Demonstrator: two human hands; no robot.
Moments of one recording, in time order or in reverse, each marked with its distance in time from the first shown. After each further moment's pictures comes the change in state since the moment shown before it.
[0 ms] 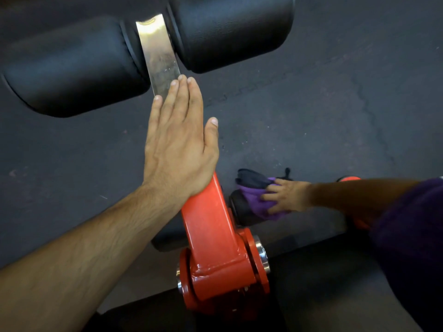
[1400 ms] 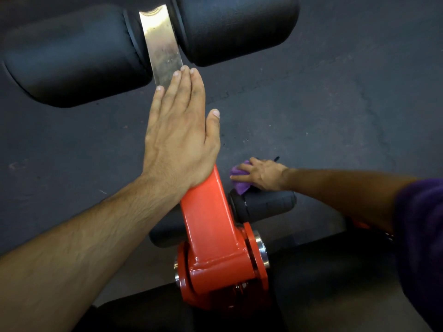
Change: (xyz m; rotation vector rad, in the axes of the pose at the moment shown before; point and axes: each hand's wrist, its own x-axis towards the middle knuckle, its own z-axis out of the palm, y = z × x) left_hand 0.001 -0.002 0.001 0.008 0.023 0.001; right_hand 0.062 0.033 -0.026 0.165 0.071 0.312
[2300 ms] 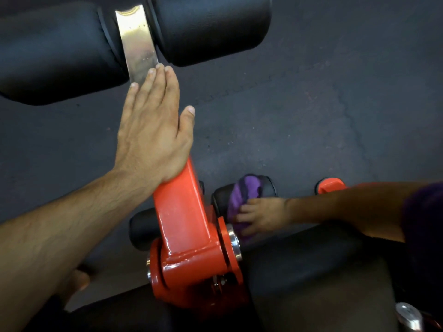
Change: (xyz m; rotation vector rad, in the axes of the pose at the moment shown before) left_hand 0.001 -0.002 0.001 0.011 -0.019 -0.001; right_hand -0.088 -0.058 0.015 -0.118 0.238 -0.508
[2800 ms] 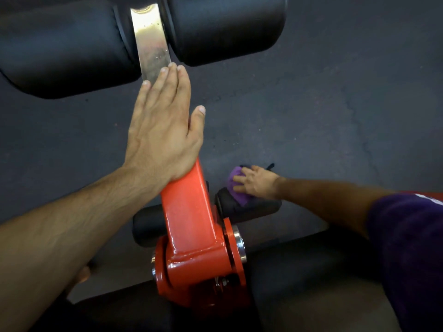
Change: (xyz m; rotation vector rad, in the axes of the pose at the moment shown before) left_hand 0.000 0.001 0.000 -0.001 0.019 -0.005; right_hand 0.032 0.071 0.008 -0.023 -0.234 0.411
